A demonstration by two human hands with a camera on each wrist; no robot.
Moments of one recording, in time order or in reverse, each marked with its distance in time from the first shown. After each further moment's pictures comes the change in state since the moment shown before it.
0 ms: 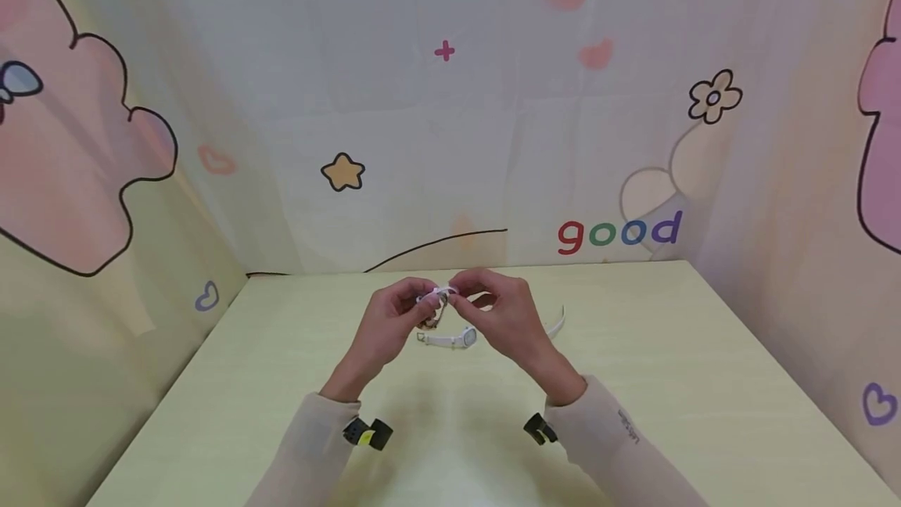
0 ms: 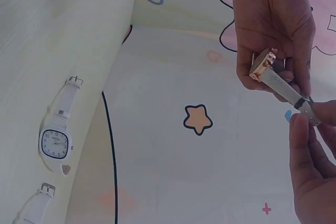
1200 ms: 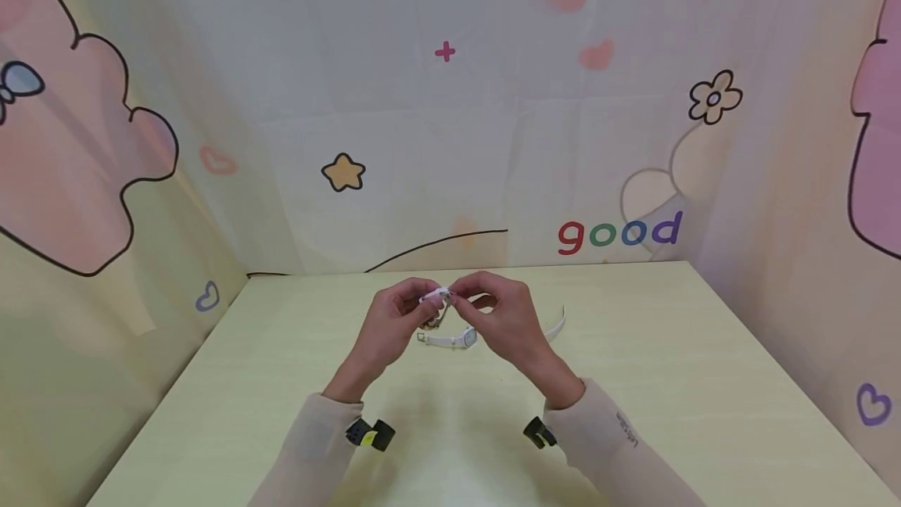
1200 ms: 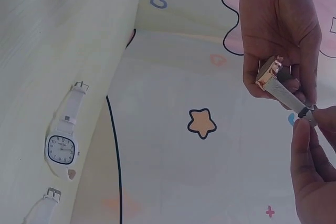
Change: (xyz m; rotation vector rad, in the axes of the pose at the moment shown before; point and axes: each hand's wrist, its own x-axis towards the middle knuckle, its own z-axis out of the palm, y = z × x) left_hand -0.001 0.001 0.002 -0.006 -0.004 -0.001; right_hand -0.003 0.002 0.005 0.023 0.029 0.002
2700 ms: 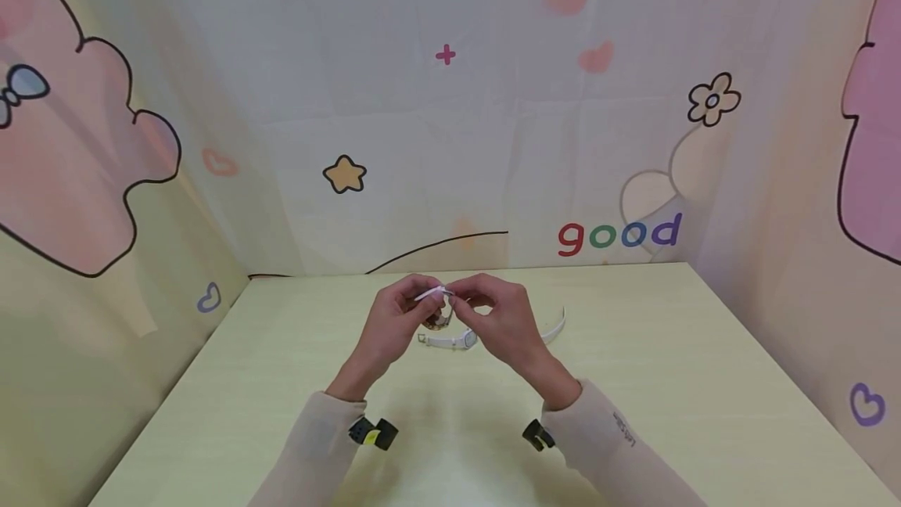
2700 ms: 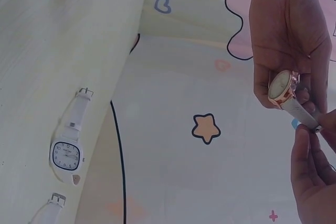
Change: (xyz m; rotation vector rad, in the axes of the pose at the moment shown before) left_hand 0.000 0.004 0.002 -0.030 0.008 0.027; right_hand -0.001 -0.034 -0.001 -0.020 0.011 0.014
